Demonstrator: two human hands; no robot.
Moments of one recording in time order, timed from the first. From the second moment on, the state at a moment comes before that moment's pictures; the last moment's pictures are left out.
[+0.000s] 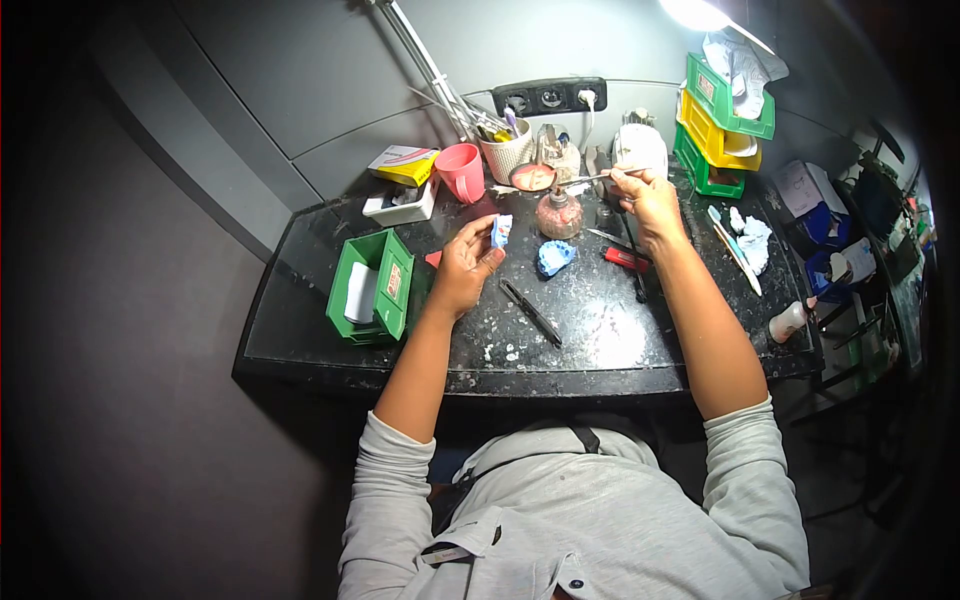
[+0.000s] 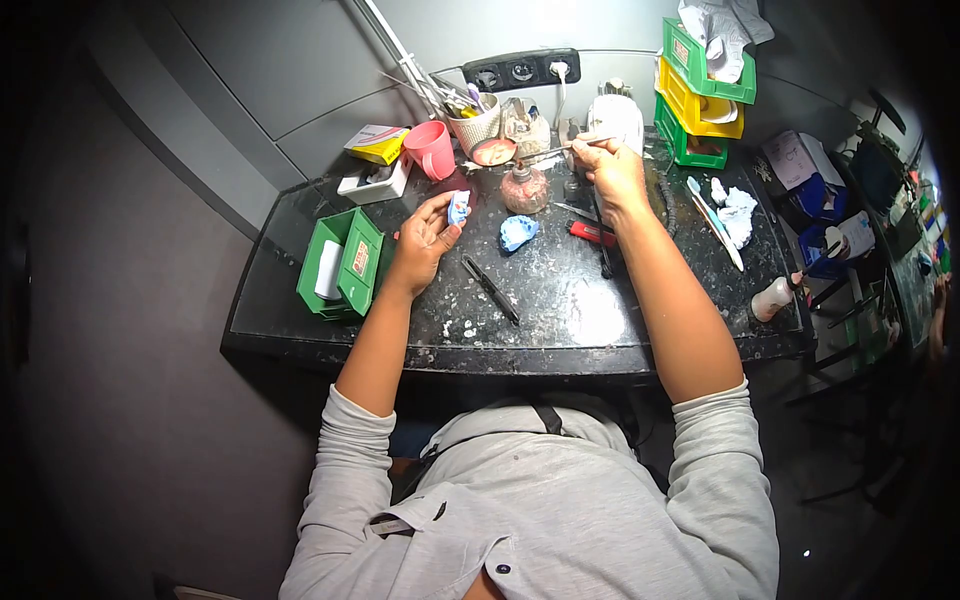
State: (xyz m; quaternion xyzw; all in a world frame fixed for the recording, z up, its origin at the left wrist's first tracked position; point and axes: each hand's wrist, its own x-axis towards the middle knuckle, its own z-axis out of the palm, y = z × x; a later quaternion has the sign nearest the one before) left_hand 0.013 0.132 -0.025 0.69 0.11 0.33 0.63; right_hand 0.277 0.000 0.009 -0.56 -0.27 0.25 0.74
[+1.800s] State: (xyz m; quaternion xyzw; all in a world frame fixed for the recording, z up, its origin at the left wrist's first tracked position) left_hand 0.013 0.133 -0.028 0.70 0.11 0.34 0.62; right_hand 0.304 0.015 0.006 -0.57 -0.25 0.26 0.74
